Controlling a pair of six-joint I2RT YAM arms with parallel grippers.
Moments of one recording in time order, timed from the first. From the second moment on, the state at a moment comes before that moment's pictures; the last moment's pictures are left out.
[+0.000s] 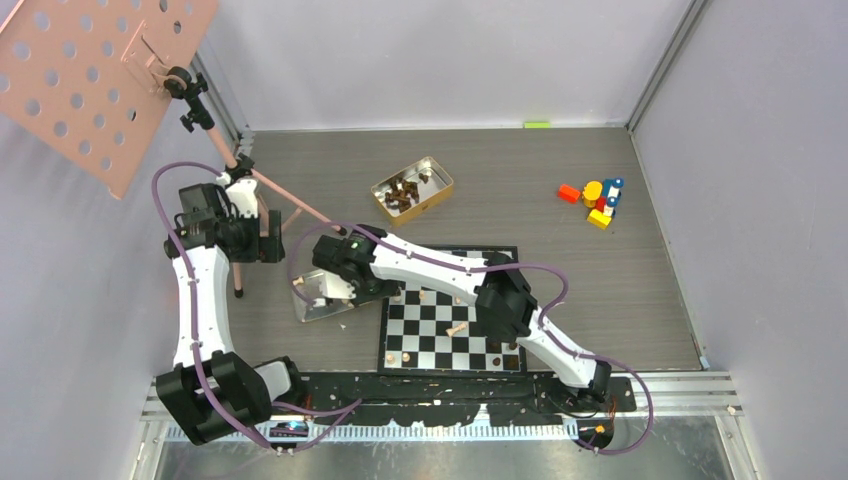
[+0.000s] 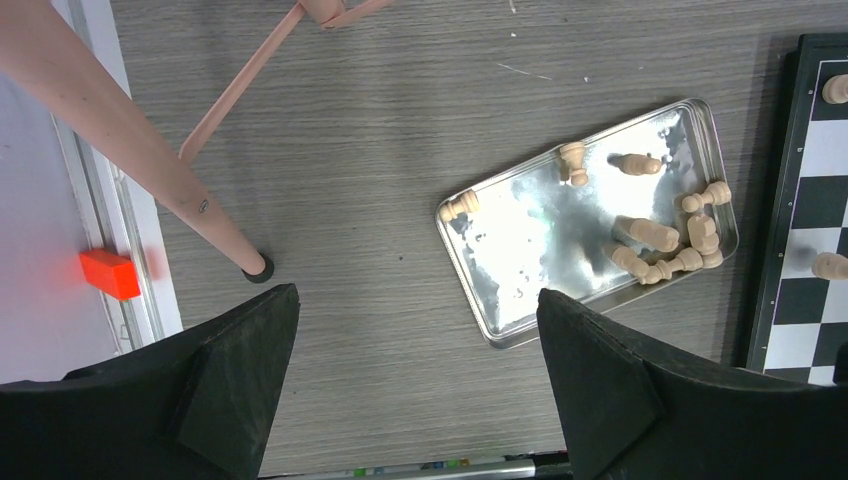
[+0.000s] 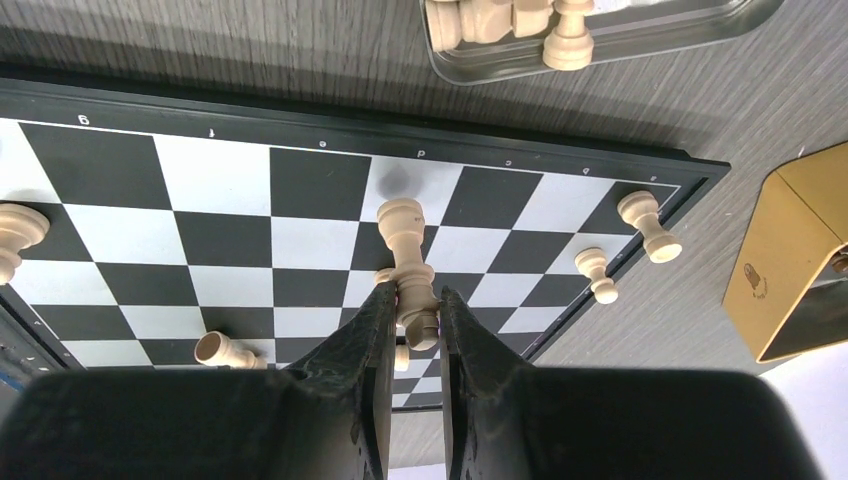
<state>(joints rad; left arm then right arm) 0.34 1.15 1.09 -0.89 0.28 0.31 1.18 2.38 2.28 -1.38 0.17 -0.61</state>
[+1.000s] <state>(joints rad) 0.34 1.15 1.07 -0.89 0.28 0.31 1.20 2.42 2.30 -1.38 0.21 -0.62</state>
